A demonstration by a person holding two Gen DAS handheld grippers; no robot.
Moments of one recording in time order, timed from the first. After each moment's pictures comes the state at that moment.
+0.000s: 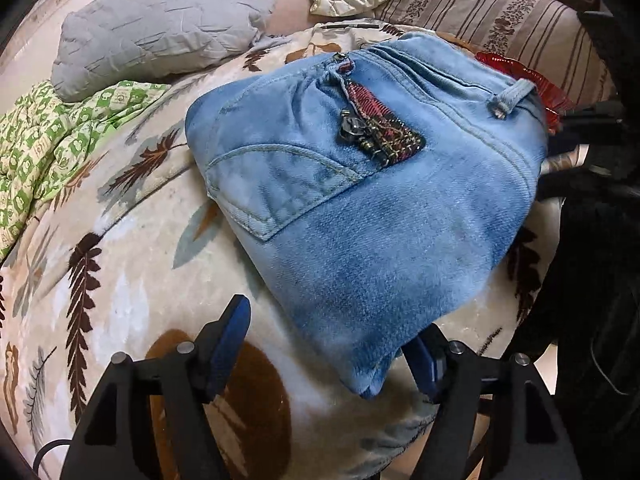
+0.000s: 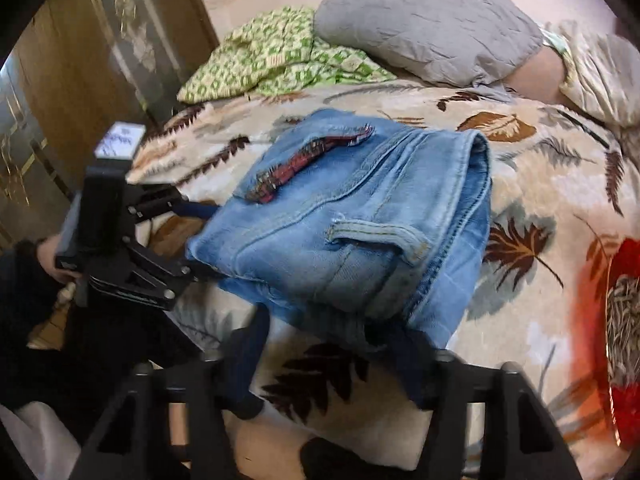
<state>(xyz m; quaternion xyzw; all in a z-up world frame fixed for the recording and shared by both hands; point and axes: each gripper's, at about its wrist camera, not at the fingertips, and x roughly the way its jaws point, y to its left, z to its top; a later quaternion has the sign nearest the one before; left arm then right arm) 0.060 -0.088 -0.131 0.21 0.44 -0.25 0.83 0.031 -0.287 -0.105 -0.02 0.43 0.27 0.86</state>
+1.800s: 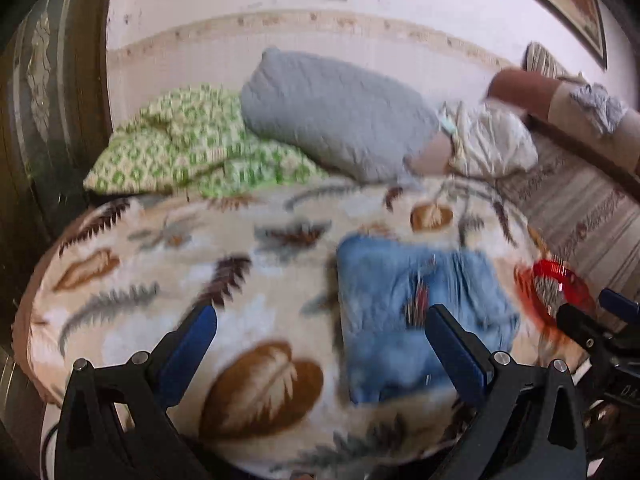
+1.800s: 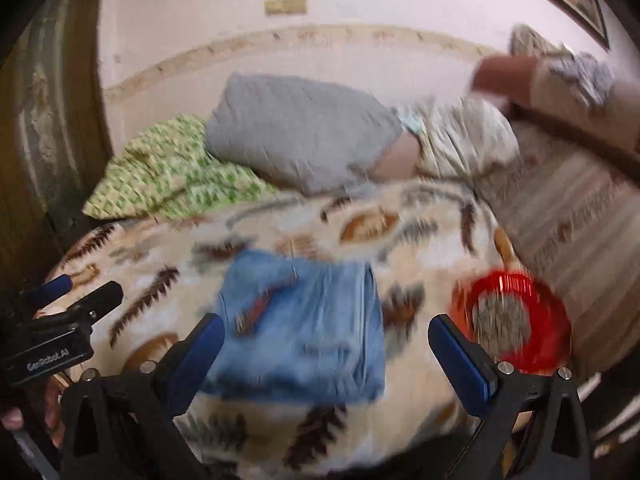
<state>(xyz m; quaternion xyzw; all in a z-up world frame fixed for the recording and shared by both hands) -0.020 -0.034 -0.002 0.00 0.31 -0.04 0.95 -0.047 -0.252 0.015 0.03 0.30 0.00 0.95</state>
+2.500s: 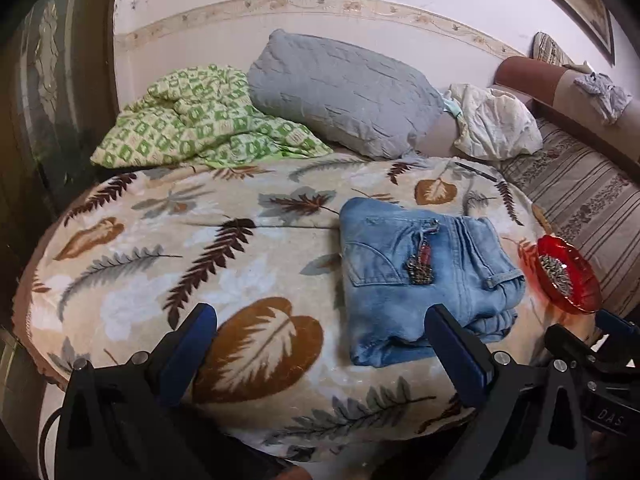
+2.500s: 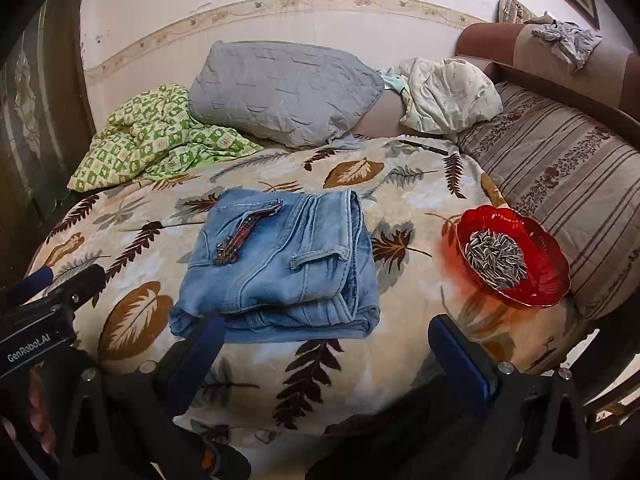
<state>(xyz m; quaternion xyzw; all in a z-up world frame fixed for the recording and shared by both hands) -0.042 -0.034 -0.024 -0.01 0.33 -0.03 0.94 -0.073 -0.254 -0.031 0.04 0.34 -0.02 0.94</state>
